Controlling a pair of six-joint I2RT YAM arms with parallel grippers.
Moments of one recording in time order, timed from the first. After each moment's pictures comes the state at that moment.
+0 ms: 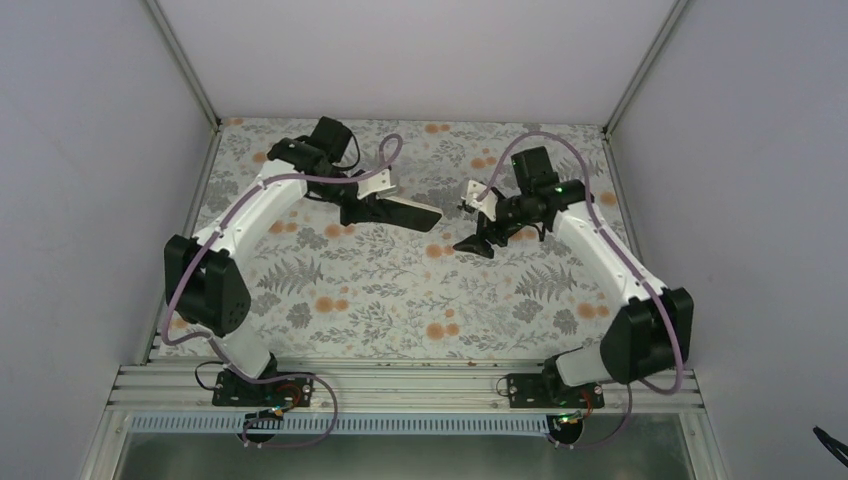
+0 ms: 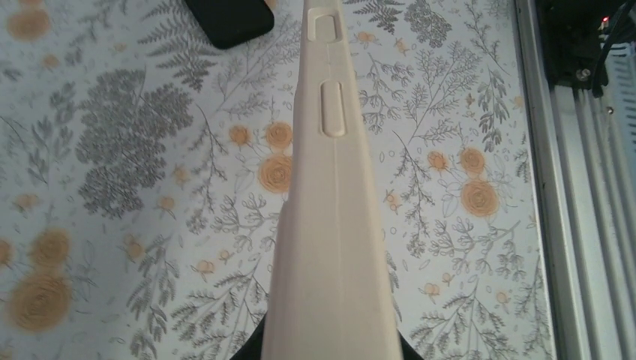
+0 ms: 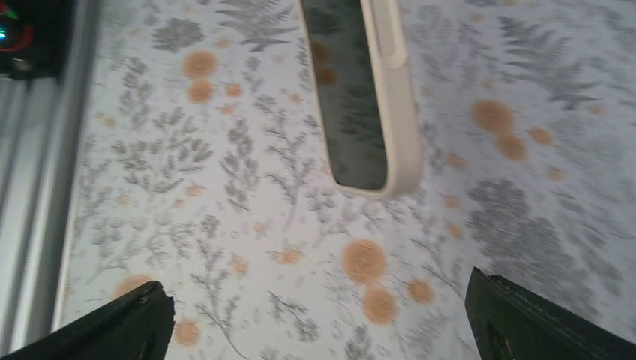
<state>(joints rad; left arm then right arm) -0.40 1.71 1.58 -1.09 0.71 0.86 0.32 1.38 1.21 -0.82 -0.68 -0.91</state>
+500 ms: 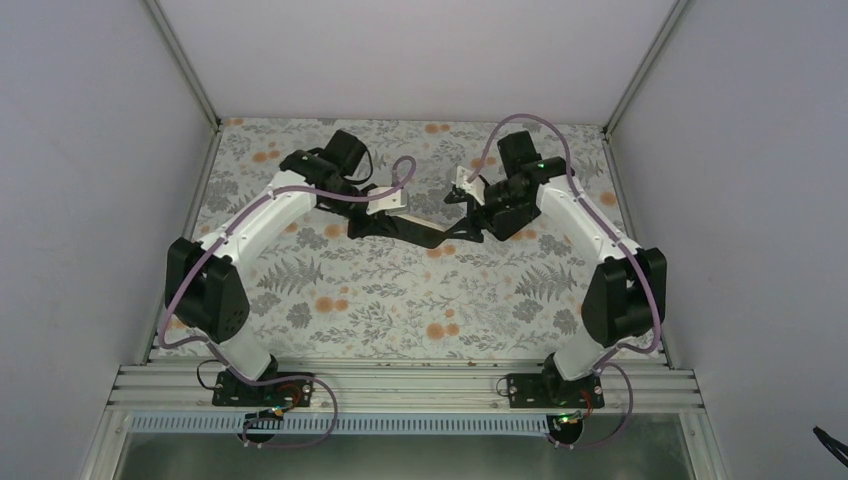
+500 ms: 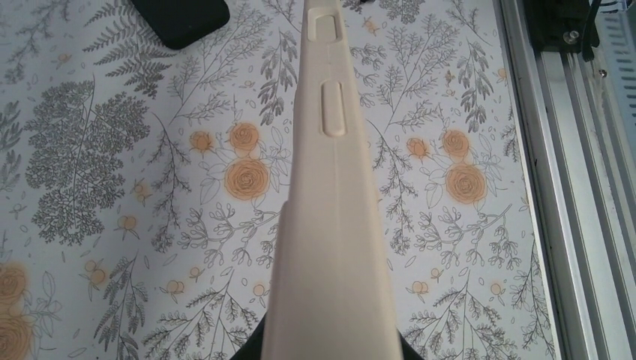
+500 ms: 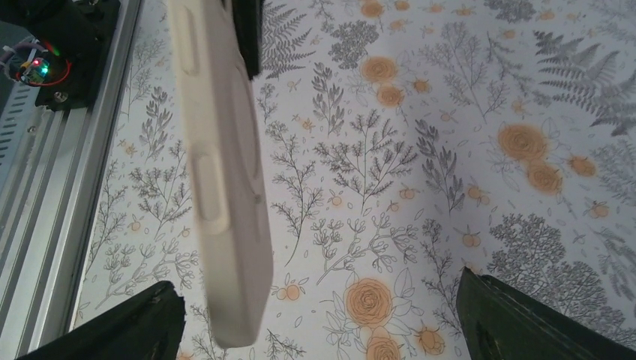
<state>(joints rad) -0.49 1.66 1.49 -1.03 0.66 0.90 0.32 1.62 1.40 -0.92 -0.83 -0.95</state>
